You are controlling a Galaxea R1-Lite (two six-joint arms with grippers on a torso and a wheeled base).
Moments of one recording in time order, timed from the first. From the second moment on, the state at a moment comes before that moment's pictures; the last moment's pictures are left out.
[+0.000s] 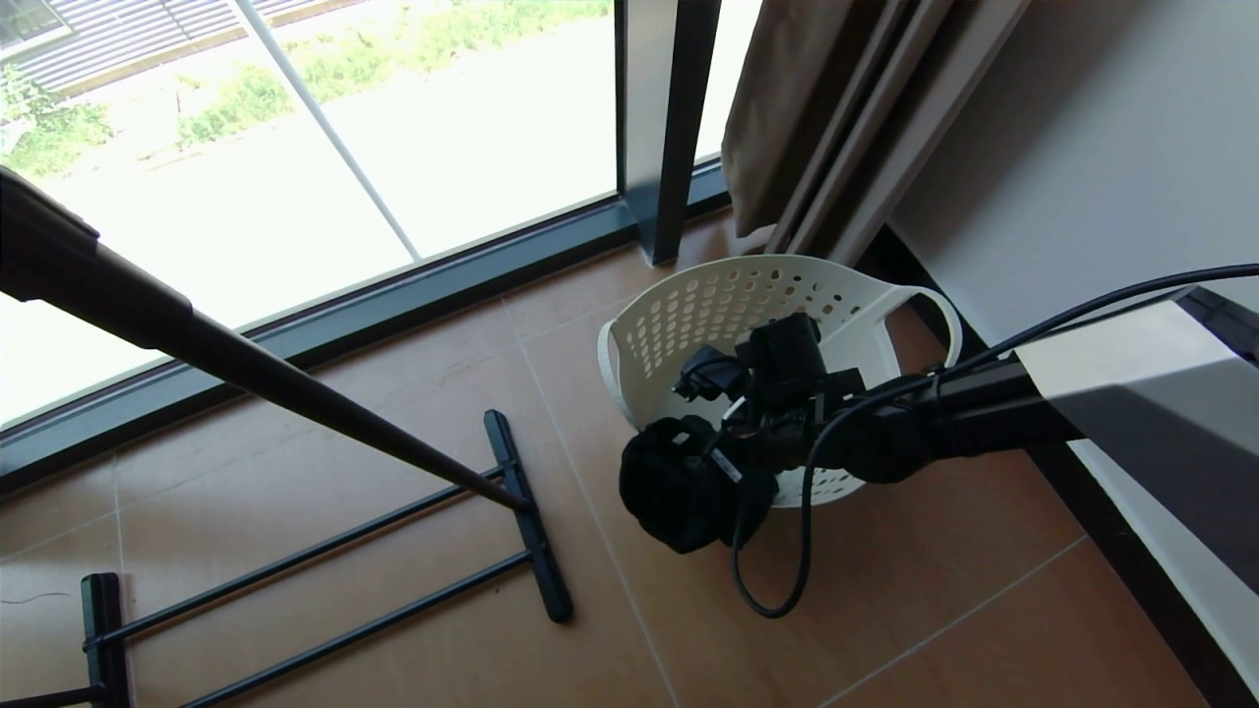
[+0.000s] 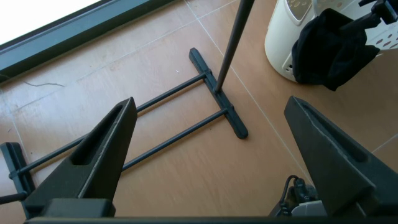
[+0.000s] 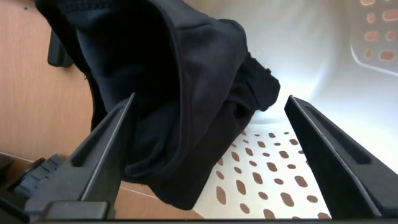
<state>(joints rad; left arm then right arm) -0.01 0.01 -0.01 0.04 -0.07 0.07 0.54 2.23 -1.44 -0.09 -0.17 -0.35</state>
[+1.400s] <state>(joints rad) -0.01 0.01 -0.01 0.04 -0.07 0.07 0.54 2.17 -1.38 -0.25 -0.19 -0.33</state>
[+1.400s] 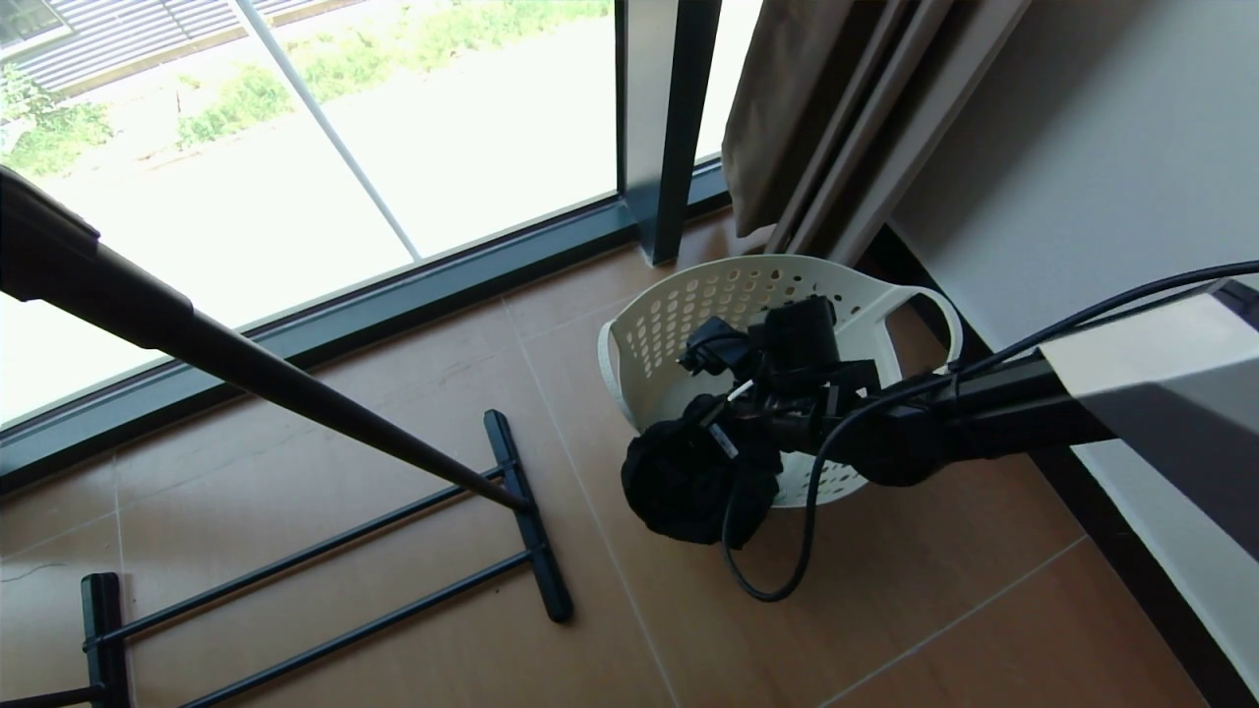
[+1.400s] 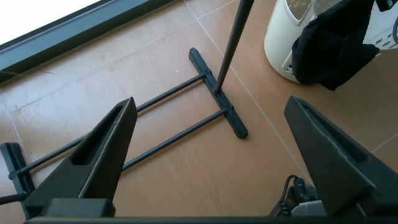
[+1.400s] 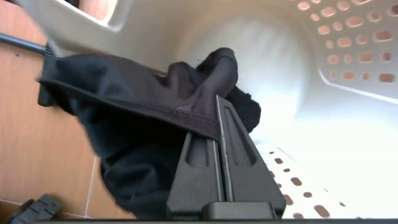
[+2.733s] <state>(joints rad) -0.01 0.01 -0.01 0.04 -0.08 0.07 0.83 1.11 -0.64 -0.33 -0.20 -0.37</state>
